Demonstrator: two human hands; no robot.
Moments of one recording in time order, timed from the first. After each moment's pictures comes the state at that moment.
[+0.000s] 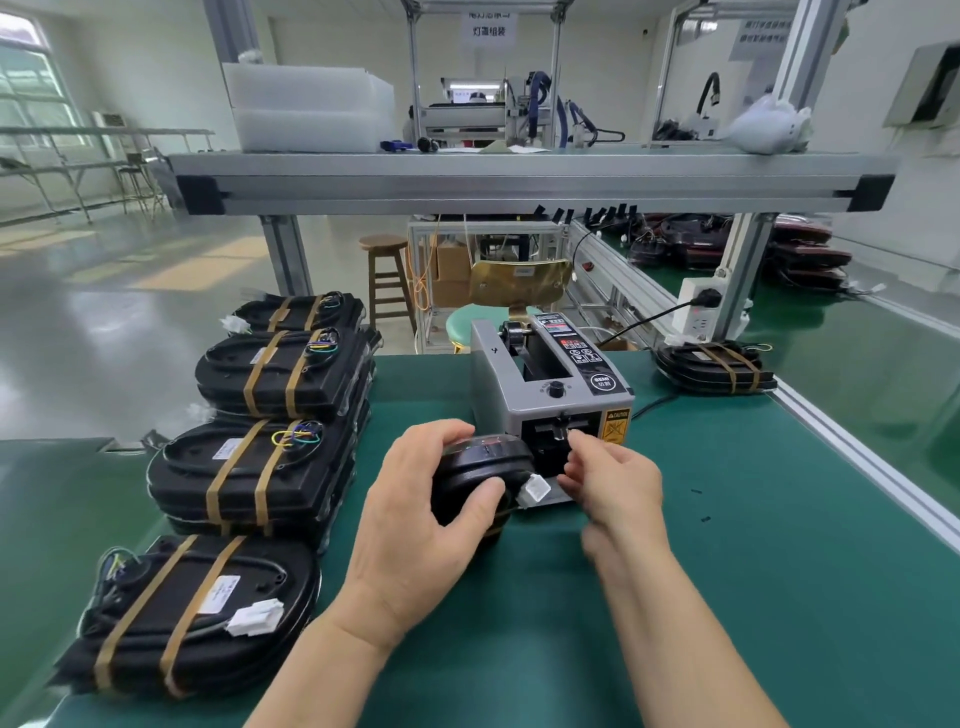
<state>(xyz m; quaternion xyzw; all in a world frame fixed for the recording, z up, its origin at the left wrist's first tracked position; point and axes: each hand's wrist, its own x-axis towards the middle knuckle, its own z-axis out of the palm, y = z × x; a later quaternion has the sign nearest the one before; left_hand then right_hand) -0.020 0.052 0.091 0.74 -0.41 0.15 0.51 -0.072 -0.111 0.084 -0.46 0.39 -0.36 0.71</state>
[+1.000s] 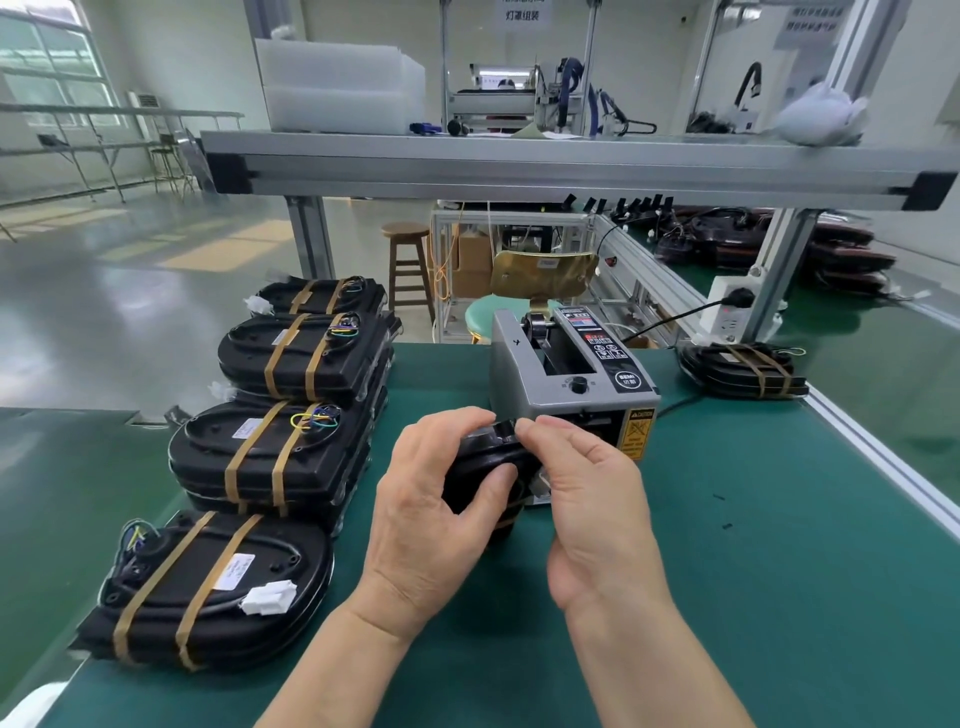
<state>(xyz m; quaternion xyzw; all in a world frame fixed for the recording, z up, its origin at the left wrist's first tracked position) -0.018 0.047 0.082 0.70 -0.40 0.23 0.54 -0.087 -0.042 0.124 -0.48 0.23 -0.33 0.78</state>
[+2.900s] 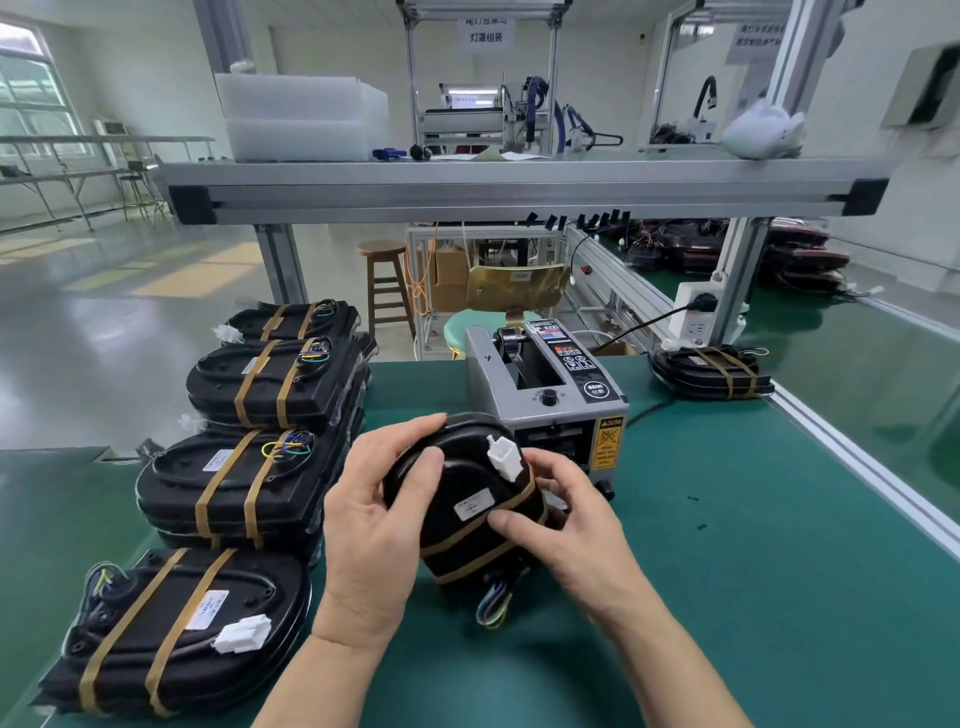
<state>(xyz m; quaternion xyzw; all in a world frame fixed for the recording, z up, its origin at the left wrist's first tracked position) -0.012 0.047 0.084 0.59 -0.33 0.09 0.73 -0.101 -0.101 0.058 -0.75 0.11 -0.26 0.59</state>
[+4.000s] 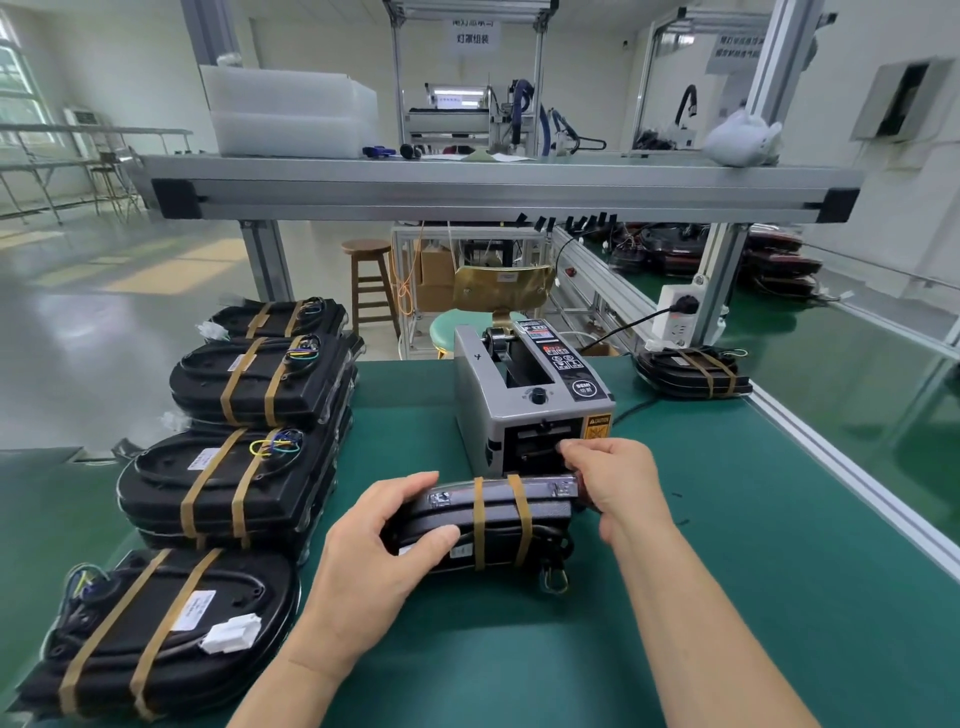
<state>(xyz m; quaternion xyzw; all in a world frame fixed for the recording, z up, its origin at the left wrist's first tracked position) -0.004 0.070 0.053 0.75 -0.35 0.01 0.56 -0.071 -0.153 0.075 -0.60 0.42 -0.29 0.62</state>
